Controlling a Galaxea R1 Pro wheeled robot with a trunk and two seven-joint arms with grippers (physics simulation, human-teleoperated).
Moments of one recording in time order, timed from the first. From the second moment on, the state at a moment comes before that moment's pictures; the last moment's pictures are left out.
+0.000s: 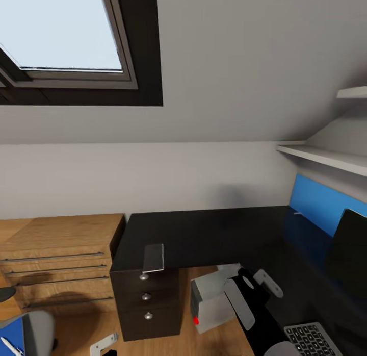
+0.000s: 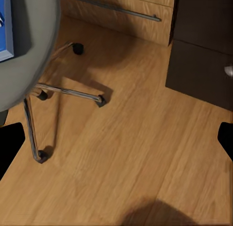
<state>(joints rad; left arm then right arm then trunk) -0.39 -0.03 -0.47 -0.19 0.73 -0.26 0.58 -0.45 0.11 0.17 -0.95 -0.70 -0.04 -1.06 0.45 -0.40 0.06</state>
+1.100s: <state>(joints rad) -0.39 -0.03 -0.47 -0.16 0.73 -0.26 0.51 -0.45 0.08 0.15 -0.87 -0.69 -0.07 -1.05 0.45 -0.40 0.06</state>
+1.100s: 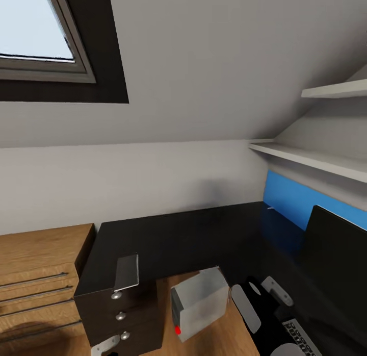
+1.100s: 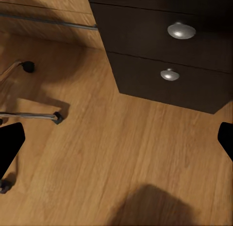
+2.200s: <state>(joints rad) -0.39 -0.03 -0.47 -0.17 0.73 -0.26 0.51 -0.55 0.03 0.14 -0.65 -0.69 -0.19 -1.00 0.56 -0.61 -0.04</state>
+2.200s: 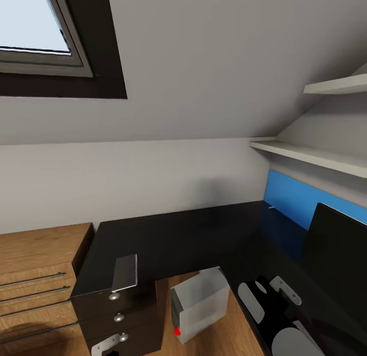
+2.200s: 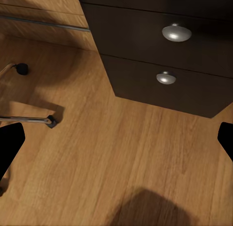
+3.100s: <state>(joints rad) -0.39 -0.04 -0.47 -0.17 0.74 -0.46 0.39 -0.55 -0.01 0.13 -0.63 -0.77 -0.19 -0.93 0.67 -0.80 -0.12</state>
